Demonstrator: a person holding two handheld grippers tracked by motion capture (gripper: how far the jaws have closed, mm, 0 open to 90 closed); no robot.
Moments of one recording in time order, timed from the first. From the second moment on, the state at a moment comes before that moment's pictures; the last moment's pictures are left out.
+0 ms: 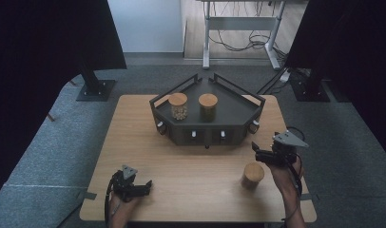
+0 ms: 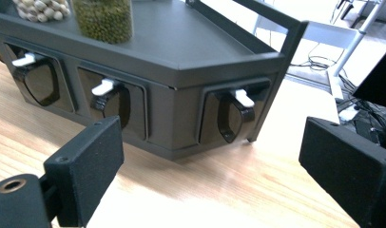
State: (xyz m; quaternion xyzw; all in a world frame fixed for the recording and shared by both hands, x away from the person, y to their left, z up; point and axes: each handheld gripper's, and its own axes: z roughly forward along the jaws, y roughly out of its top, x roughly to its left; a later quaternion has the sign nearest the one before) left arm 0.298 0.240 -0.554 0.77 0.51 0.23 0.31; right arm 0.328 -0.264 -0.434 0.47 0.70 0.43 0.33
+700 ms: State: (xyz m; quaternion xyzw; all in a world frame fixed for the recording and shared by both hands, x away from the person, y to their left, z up) left arm 0.298 0.240 -0.554 0.77 0.51 0.23 0.31; right arm 0.309 -0.297 -0.468 0.52 0.66 0.41 0.35
